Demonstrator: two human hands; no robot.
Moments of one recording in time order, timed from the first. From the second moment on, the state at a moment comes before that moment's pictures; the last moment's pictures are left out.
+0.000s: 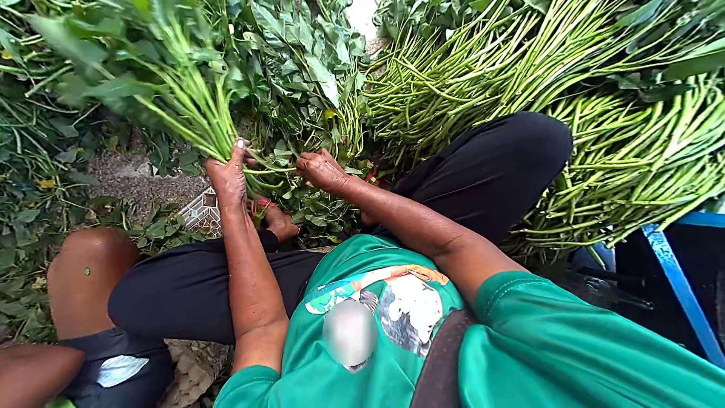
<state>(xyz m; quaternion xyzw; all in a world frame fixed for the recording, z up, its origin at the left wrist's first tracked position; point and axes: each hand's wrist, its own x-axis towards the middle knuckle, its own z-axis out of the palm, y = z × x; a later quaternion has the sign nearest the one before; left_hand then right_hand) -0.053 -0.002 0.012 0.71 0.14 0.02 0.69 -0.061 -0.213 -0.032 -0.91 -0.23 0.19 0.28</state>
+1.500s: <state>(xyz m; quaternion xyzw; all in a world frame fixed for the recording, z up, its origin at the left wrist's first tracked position) -0.057 -0.038 -0.039 0.61 0.32 -0.22 0.69 -0.115 -0.242 0.000 -0.80 -0.07 0.23 0.56</state>
